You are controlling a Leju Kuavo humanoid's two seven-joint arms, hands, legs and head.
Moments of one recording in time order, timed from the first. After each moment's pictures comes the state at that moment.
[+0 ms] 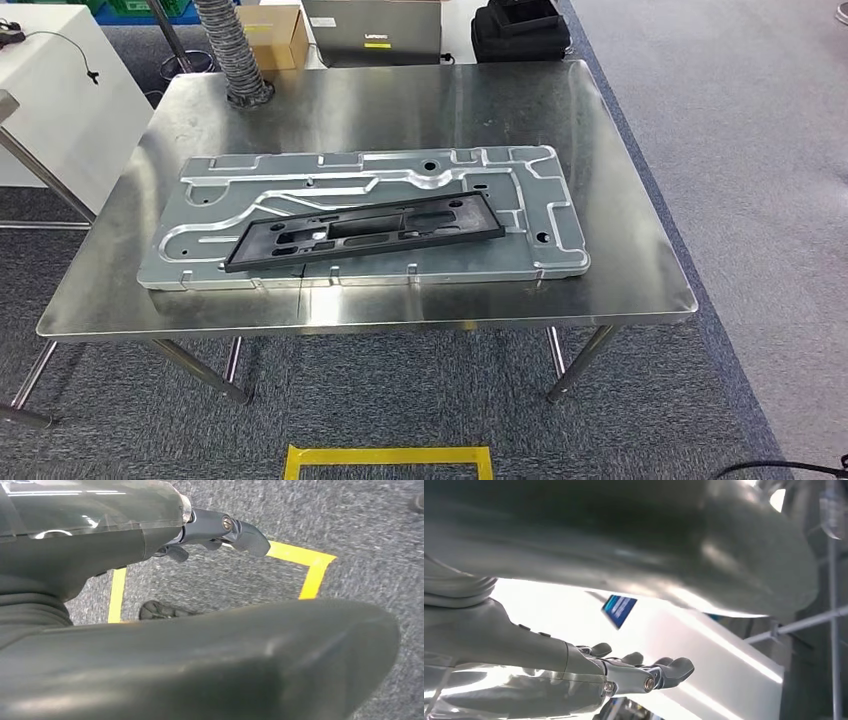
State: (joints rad) left arm -0.08 0.10 -1.14 -0.12 1.56 0.01 -0.54; right arm 0.07 -0.22 -0.68 -1.63 0.36 -0.57 -0.70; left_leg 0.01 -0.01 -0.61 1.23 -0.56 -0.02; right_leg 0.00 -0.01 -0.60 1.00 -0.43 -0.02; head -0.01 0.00
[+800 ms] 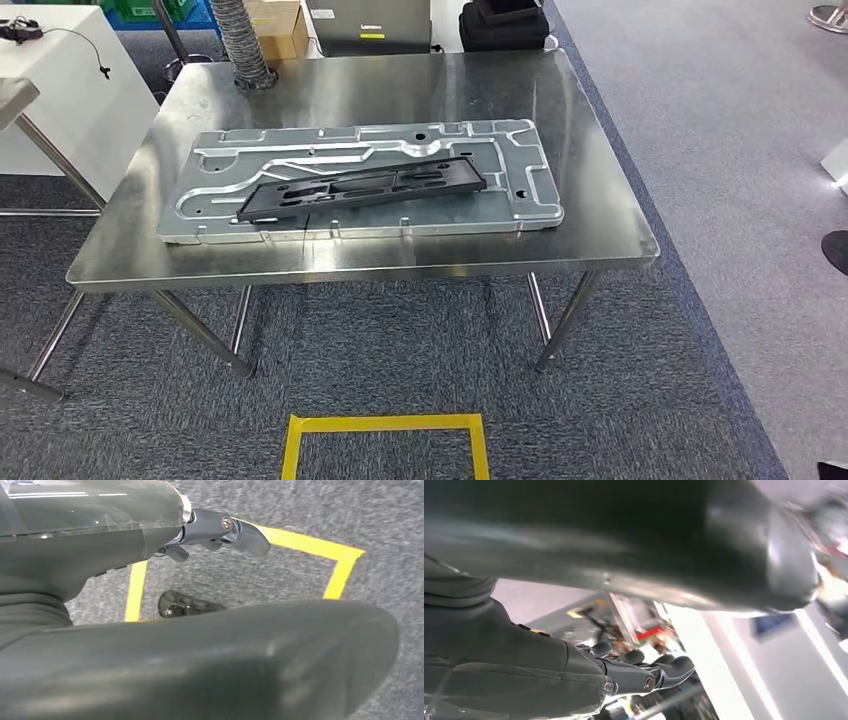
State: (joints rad) left arm -0.07 0.08 -1.11 -0.12 1.56 0.00 -0.57; right arm 0.11 -0.09 -1.01 -1.17 0.80 -0.58 -0.70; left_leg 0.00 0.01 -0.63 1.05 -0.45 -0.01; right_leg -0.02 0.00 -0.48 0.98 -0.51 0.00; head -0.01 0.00
